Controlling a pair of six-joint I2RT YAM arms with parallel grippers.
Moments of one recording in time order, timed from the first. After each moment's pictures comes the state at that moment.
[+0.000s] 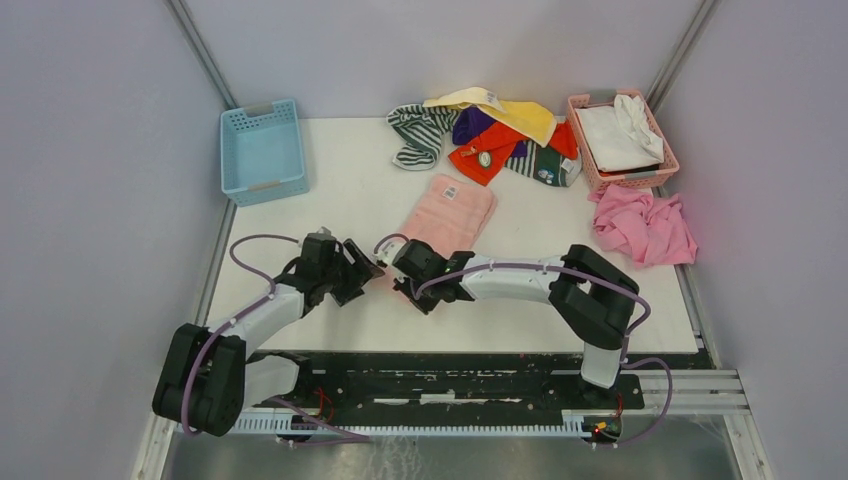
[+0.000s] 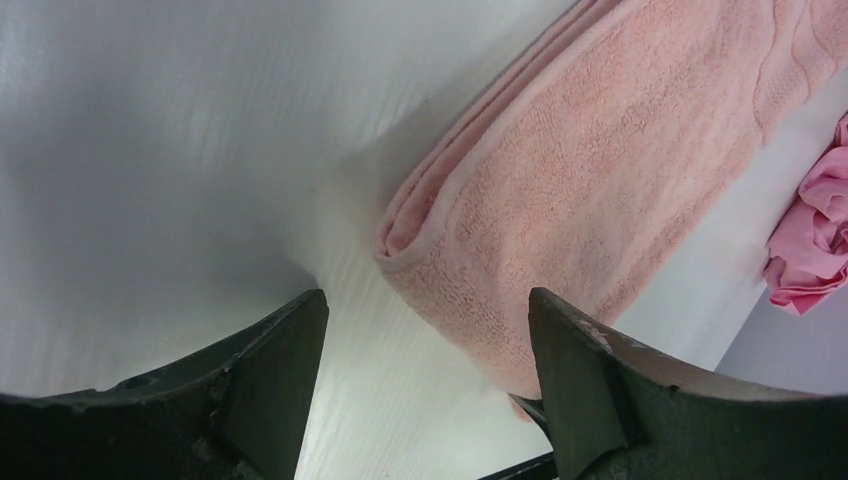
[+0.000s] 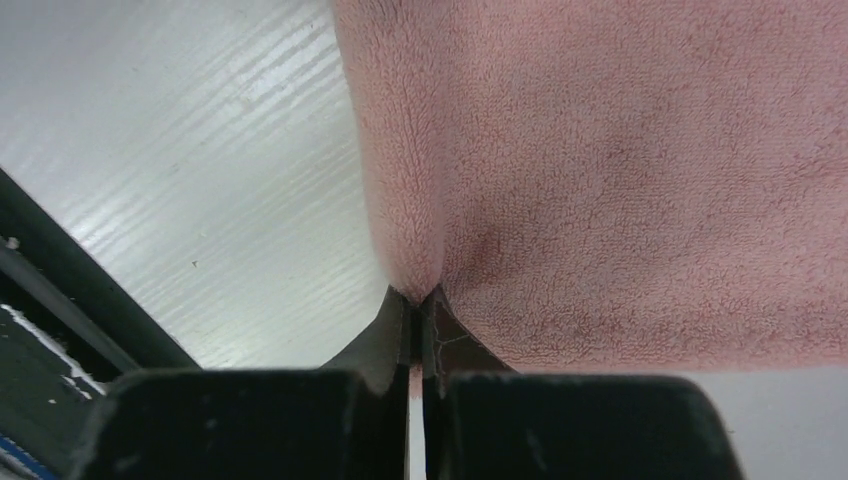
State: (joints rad) left arm -0.27 1.17 0.42 -0.12 0.18 -0.92; right arm 1.09 1.84 1.17 -0.35 0.06 0.10
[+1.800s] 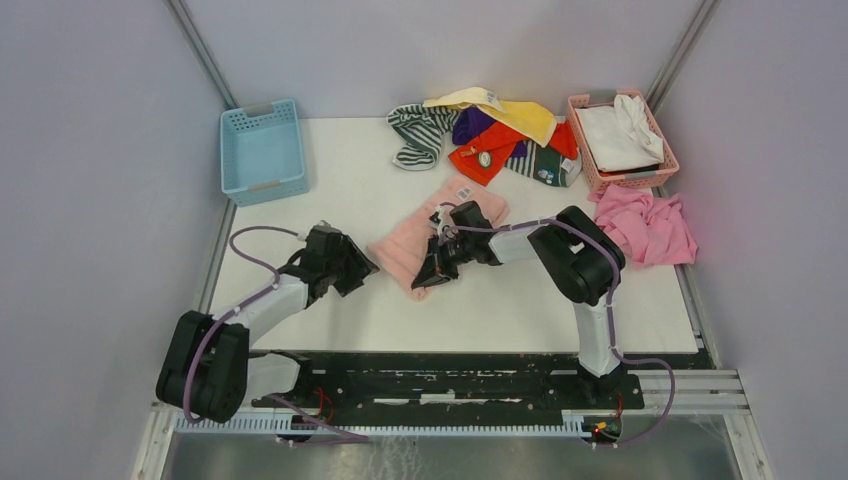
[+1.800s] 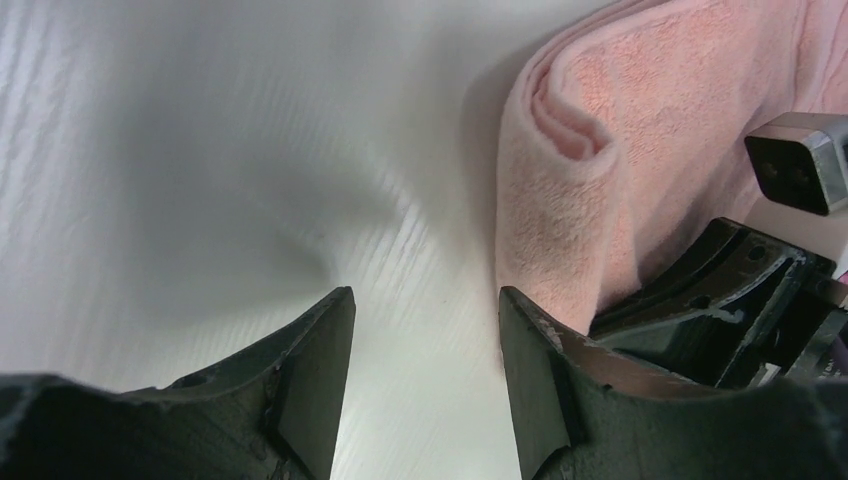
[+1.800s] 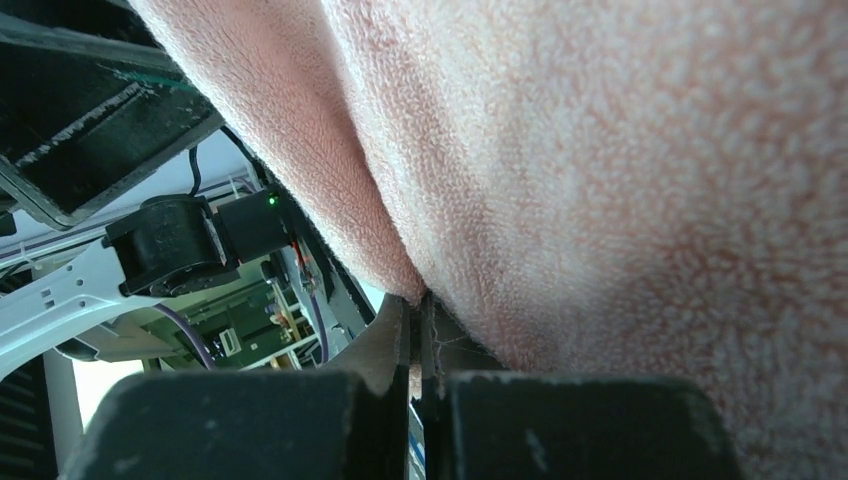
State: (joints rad) left arm -0.31 1.20 0.48 -0.17 0.06 -0.93; right arm 0.64 2.06 1.05 0.15 -0.80 0.79
